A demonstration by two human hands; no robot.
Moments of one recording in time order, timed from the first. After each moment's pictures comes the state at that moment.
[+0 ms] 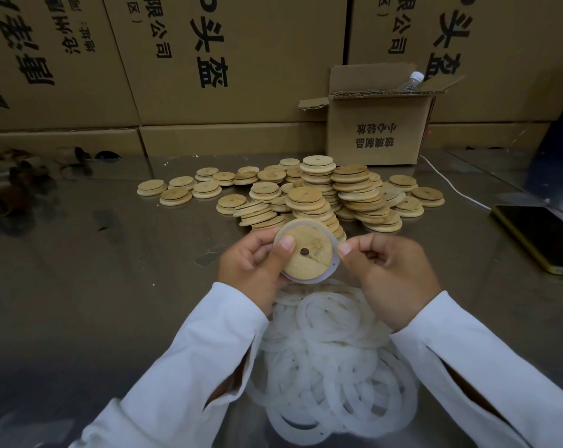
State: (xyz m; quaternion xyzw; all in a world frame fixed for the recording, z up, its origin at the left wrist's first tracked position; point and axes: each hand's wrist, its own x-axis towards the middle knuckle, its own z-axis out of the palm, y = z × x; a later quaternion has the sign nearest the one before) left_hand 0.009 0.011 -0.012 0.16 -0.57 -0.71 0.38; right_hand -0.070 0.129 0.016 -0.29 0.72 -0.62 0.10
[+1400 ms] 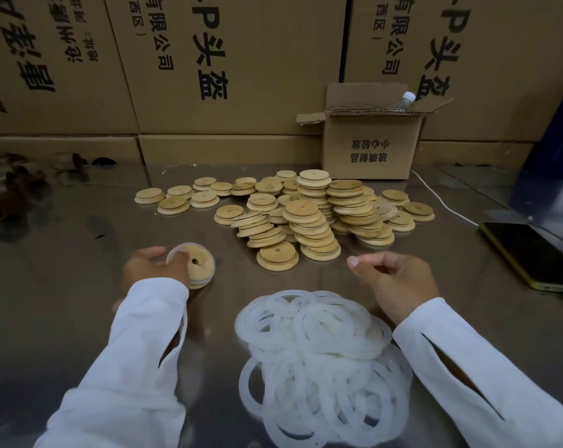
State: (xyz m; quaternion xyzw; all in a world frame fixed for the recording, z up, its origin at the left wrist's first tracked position) left_hand 0.038 -0.094 -0.027 0.56 -0.55 -0.43 0.44; right_hand -0.099 0.134 0.002 -0.18 0.75 -0.63 0.10
